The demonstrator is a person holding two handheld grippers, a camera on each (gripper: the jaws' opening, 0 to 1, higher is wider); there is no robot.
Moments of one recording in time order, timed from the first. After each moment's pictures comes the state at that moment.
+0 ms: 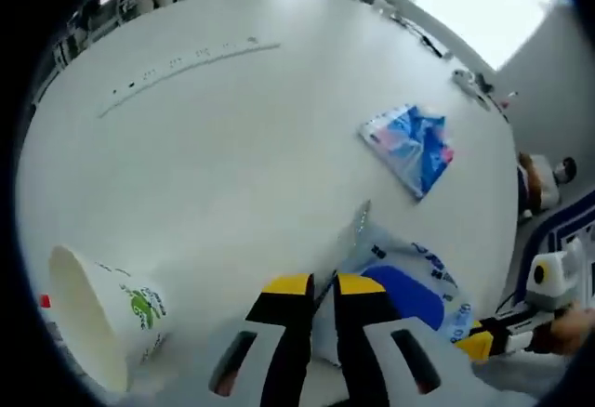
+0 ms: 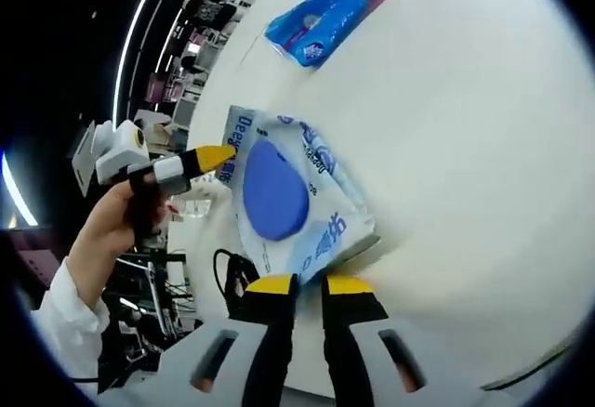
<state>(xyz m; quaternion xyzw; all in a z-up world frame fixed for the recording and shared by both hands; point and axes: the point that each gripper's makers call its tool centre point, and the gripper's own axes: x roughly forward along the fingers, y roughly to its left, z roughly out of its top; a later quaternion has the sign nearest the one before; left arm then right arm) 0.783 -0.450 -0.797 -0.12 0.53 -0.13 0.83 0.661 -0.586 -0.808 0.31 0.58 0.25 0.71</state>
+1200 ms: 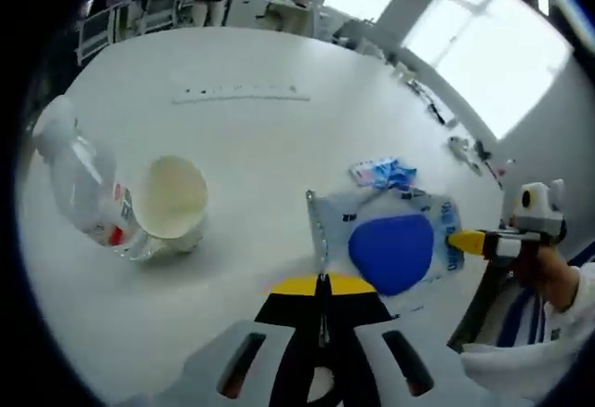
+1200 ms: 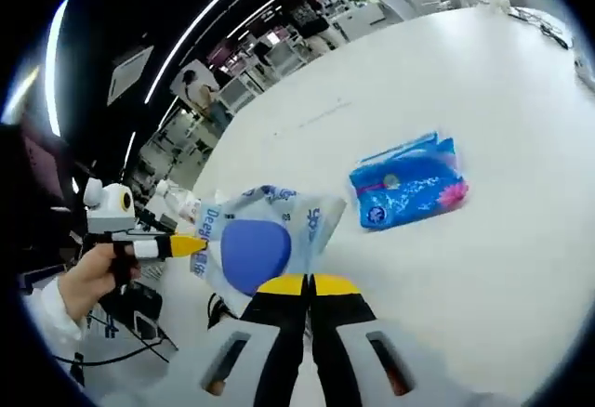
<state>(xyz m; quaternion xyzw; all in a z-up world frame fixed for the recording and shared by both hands) 0.713 -0.427 -0.722 -0.21 0.44 -0.05 0.87 0.774 -0.597 -0.722 0.11 0.45 0.40 0.79</state>
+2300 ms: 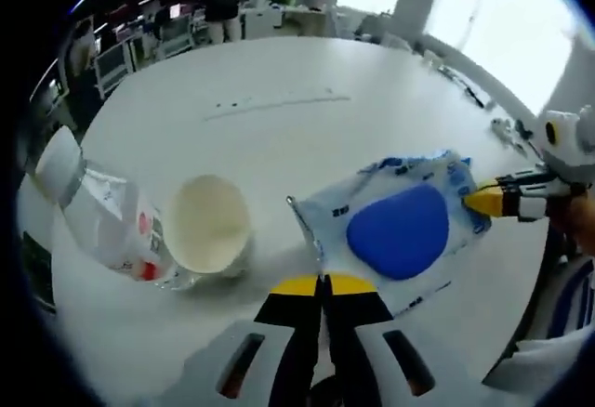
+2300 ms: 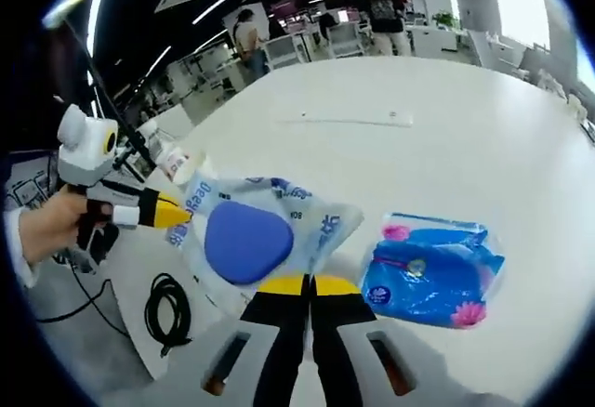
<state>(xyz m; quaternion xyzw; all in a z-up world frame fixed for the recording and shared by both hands) 0.743 -0.392 -0.752 -0.09 0.45 0.02 0.89 0.820 -0.542 -0.748 -0.08 0.41 0.48 0.77</state>
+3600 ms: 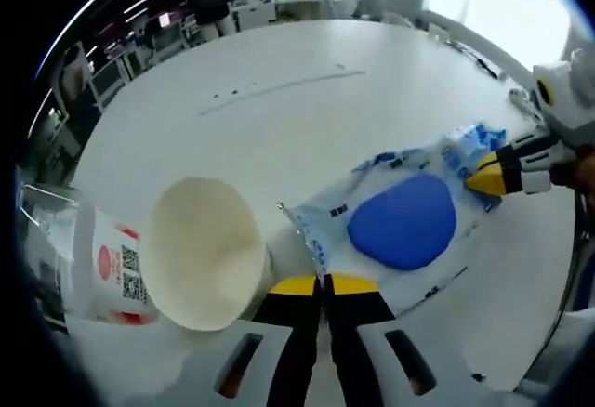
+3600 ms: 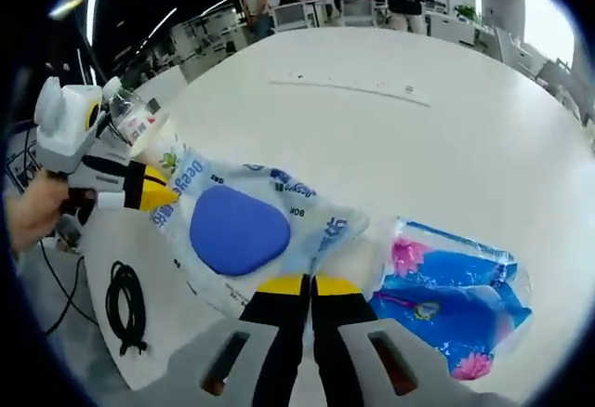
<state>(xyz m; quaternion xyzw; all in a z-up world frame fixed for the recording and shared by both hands) 0.762 -0.365 -0.799 -0.04 0.48 0.02 0.88 0.849 -0.520 -0.804 -0.14 0.44 0.48 0.75</state>
